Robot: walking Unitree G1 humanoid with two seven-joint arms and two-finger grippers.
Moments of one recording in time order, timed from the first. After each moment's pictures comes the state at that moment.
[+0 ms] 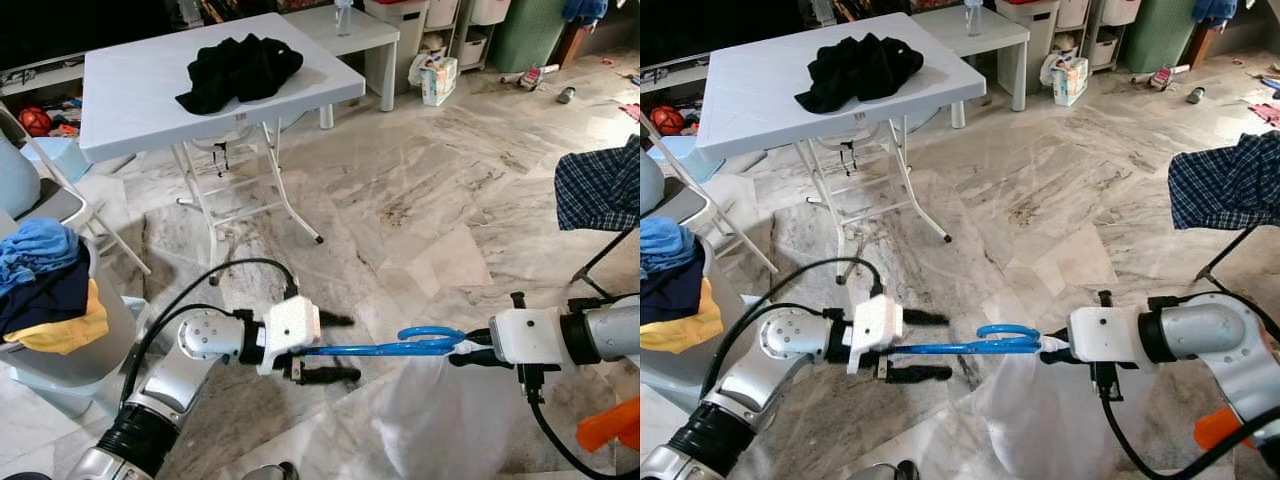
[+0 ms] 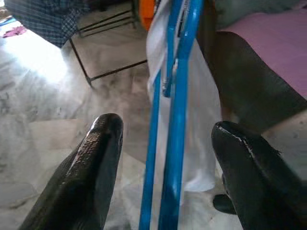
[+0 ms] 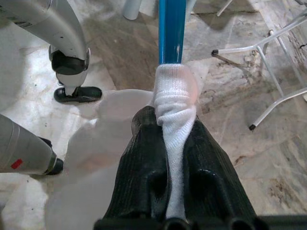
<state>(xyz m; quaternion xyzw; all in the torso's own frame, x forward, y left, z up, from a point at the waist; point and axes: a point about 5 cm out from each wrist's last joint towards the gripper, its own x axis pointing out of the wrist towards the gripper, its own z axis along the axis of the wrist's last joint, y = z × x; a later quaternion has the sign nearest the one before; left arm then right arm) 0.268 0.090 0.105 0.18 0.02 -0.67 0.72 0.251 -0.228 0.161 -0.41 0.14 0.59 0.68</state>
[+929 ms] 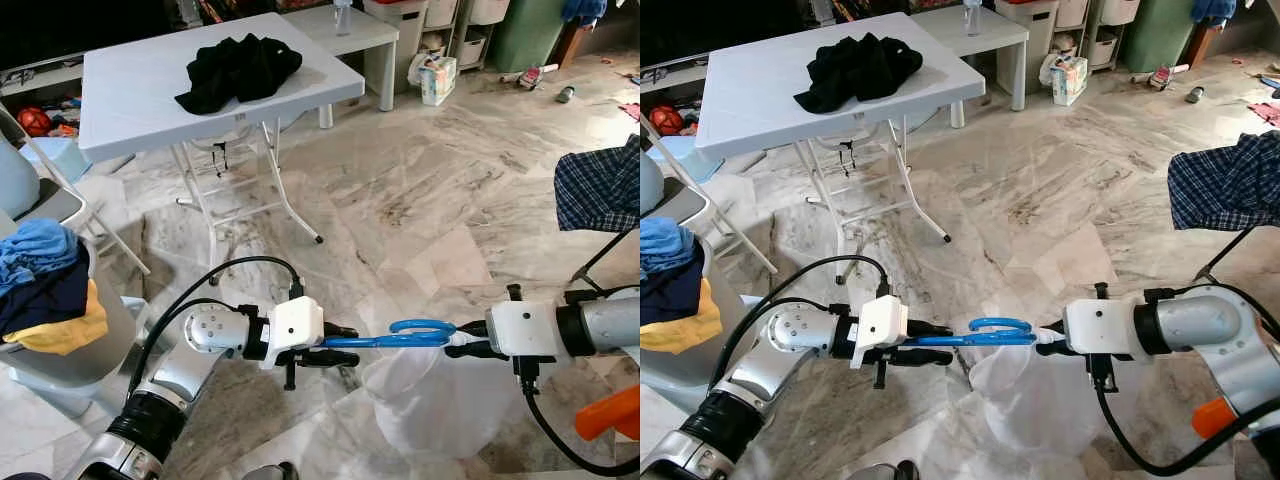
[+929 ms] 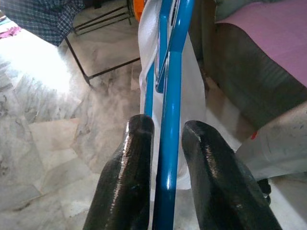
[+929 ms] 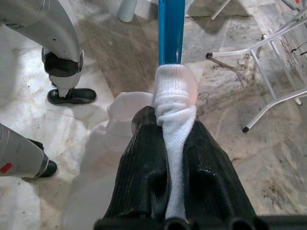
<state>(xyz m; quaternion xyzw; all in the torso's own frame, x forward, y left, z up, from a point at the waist) 0.278 0.089 0.102 0.20 0.02 -0.68 0.71 0.256 -0.224 0.165 -0.42 0.13 0.59 0.68</state>
